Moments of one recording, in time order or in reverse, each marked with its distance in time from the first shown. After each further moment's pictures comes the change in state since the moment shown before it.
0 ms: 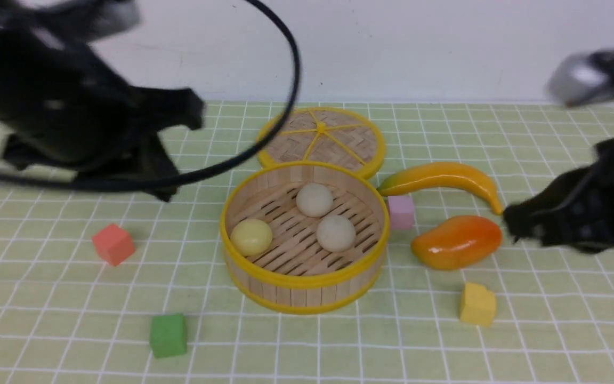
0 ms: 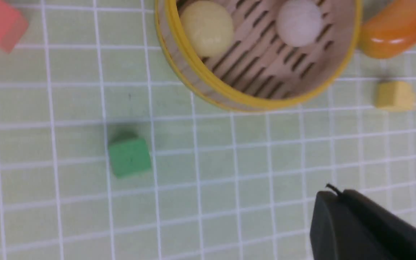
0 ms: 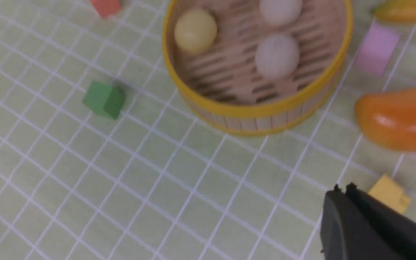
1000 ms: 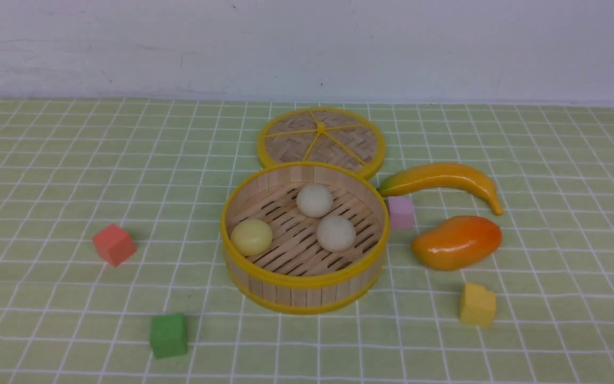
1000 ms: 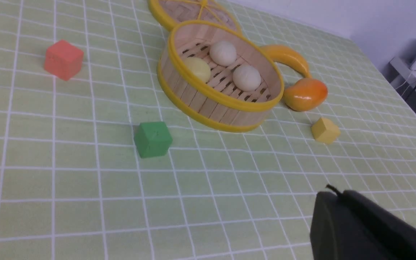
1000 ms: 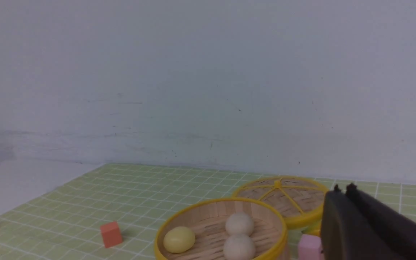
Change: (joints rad) right arm 0.000 -1.051 0.782 0.052 -0.584 -0.037; left arm 0.000 -1.269 0.734 0.074 -0.093 -0.027
